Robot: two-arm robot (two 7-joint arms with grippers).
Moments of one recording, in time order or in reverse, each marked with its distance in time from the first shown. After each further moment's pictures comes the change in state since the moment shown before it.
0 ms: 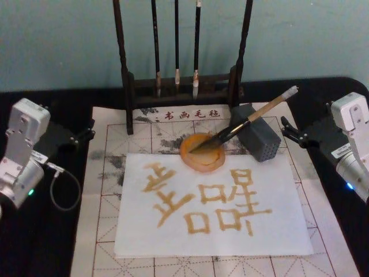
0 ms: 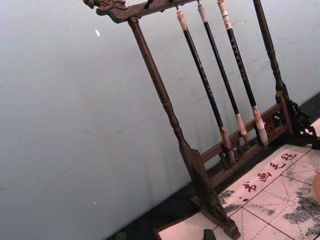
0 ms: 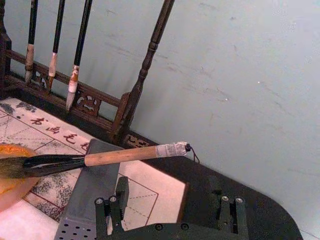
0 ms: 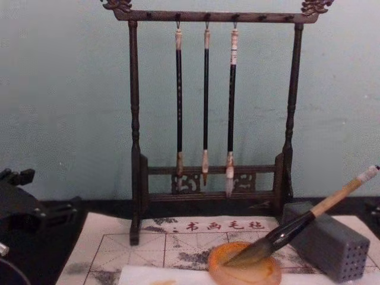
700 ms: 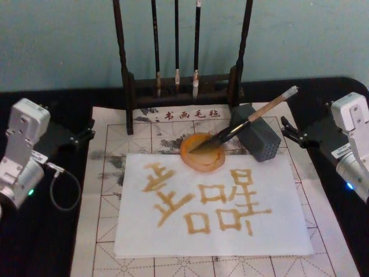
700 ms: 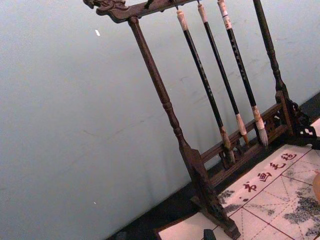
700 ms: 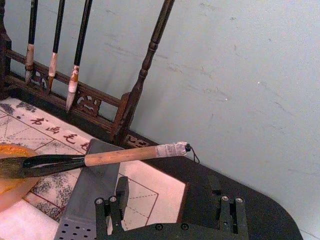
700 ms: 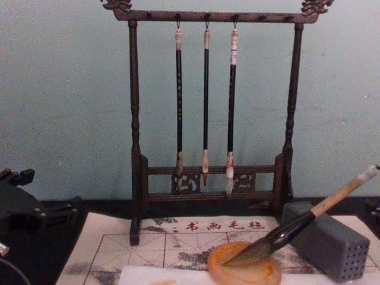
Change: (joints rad) left arm 0.000 0.000 0.000 0.000 0.000 0.000 0.000; right arm 0.000 0.000 0.000 0.000 0.000 0.000 0.000
